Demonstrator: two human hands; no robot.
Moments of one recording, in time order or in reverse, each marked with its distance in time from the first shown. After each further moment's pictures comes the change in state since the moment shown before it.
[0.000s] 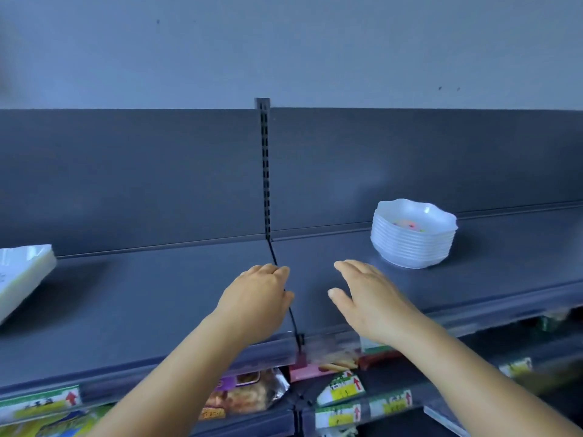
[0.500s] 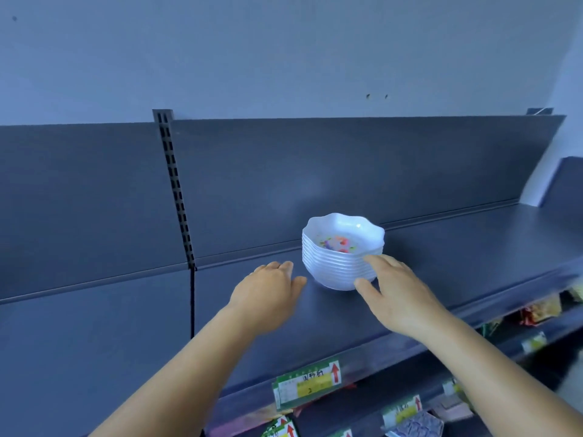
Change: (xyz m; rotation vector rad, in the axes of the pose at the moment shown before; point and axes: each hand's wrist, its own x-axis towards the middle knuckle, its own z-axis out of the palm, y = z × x) left_hand 0.122 0.120 0.024 -0.134 -0.085 0.025; right_hand 0.012 0.159 -0.049 0.050 0.156 0.255
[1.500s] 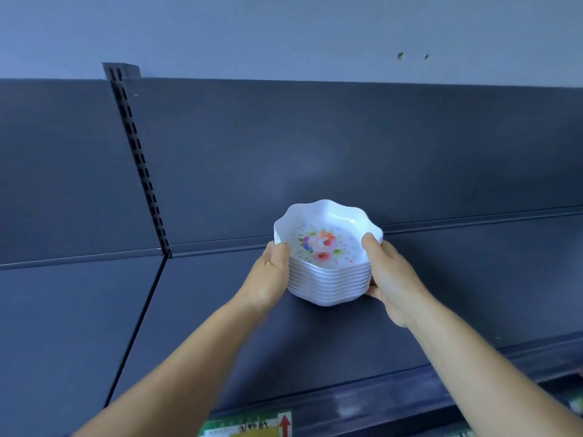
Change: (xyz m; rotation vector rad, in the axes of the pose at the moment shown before) left_hand 0.101 0.030 0.048 -1.142 0.081 -0.393; right_hand 0.128 0.065 0.029 1.146 -0.151 0.306
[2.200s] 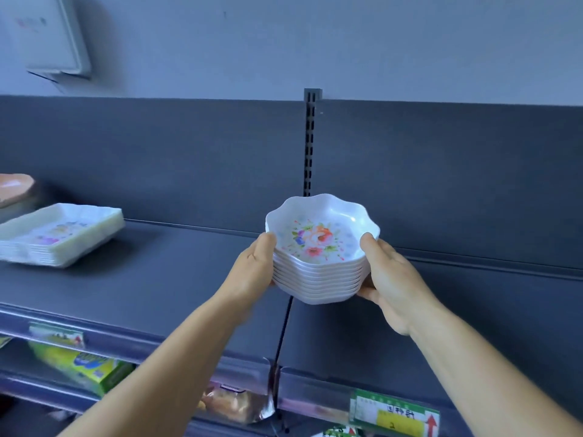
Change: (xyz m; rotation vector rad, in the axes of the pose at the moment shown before) left_hand -0.111 -0.029 -0.179 -0.126 0.384 0.025; right_hand -0.080 -0.030 0.171 0.061 -0.471 -0.111
